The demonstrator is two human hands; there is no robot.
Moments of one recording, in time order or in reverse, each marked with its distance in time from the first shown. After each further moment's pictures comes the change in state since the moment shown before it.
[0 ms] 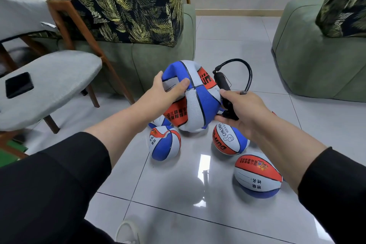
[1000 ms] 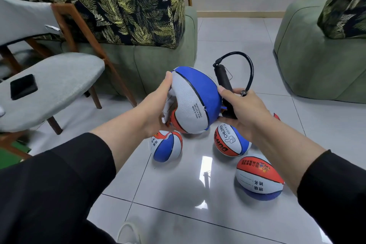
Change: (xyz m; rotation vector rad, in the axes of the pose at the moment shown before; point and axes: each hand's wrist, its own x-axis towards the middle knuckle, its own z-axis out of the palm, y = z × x) left_hand -0.001 -0.006 0.005 -0.528 -0.168 -0.264; right_hand 0.004 0.004 0.000 0.053 -0.035 -0.052
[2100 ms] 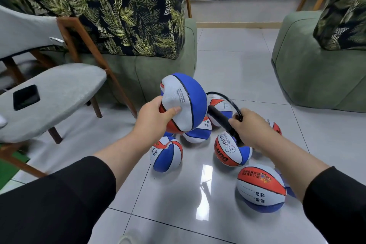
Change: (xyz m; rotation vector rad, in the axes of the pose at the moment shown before) left_hand 0.009 -0.018 -0.010 0.548 0.364 0.514; right_hand 0.010 0.005 -0.028 -0.968 0.054 -0.075
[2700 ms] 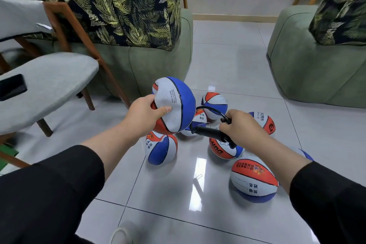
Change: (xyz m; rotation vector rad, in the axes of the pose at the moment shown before) left_hand 0.008 -0.024 -0.008 0.123 -0.070 -0.080; right_hand 0.000 0.014 0.021 -0.236 0.003 -0.151
